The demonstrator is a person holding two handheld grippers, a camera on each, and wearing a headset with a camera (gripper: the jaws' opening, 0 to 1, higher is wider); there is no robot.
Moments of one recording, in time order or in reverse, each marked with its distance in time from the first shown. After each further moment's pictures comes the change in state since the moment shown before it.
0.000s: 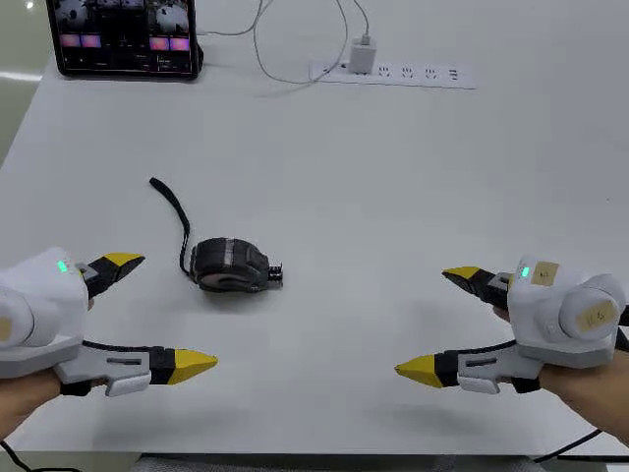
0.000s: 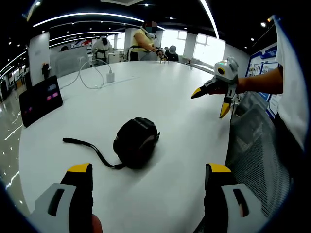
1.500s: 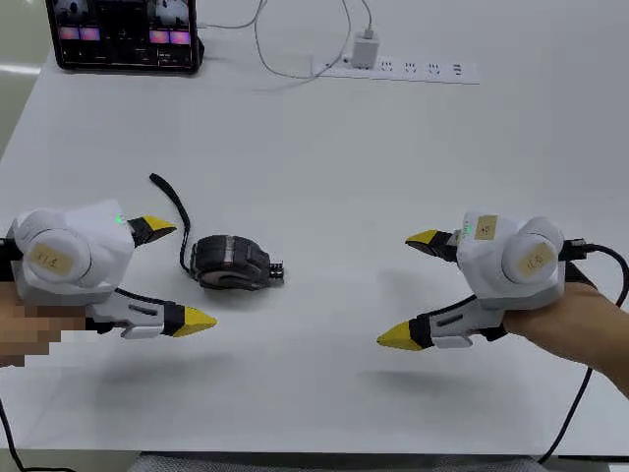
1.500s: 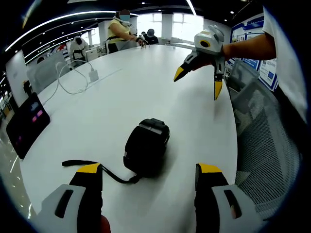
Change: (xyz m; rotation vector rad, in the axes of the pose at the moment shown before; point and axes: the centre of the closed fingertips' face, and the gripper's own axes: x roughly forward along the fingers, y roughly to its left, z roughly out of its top) left arm 0.033 0.025 0.008 0.226 0.141 -0.077; right arm 0.034 -0.011 0.027 -0.190 0.090 0.103
